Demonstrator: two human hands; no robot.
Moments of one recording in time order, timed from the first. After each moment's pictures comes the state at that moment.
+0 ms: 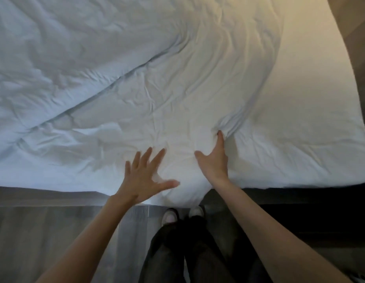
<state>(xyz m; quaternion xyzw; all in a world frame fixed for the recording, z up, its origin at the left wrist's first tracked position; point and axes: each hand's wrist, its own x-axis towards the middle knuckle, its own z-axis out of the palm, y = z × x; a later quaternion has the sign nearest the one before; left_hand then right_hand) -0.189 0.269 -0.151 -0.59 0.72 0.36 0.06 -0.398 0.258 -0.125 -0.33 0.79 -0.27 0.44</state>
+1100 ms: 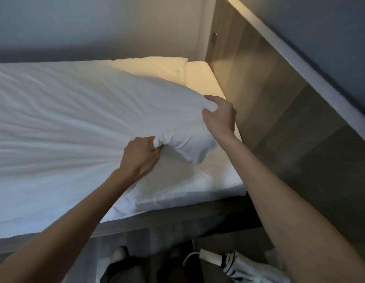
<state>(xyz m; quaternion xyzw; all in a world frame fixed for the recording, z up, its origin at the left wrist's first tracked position) -0.546 0.353 0.124 -0.57 0.80 0.14 -0.14 -0.756 0.340 0.162 -0.43 0.75 -0.46 0.22</state>
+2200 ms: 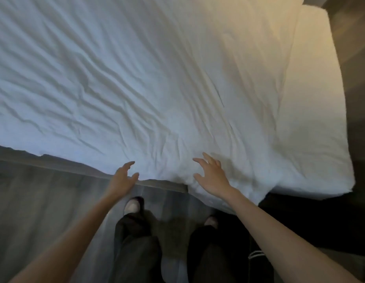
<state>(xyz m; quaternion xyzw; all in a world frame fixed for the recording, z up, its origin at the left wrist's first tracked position) -0.190 0.378 -0.129 -0.76 0.46 0.45 -0.07 -0.471 0.350 -0.104 -0.66 0.64 0.05 0.40</state>
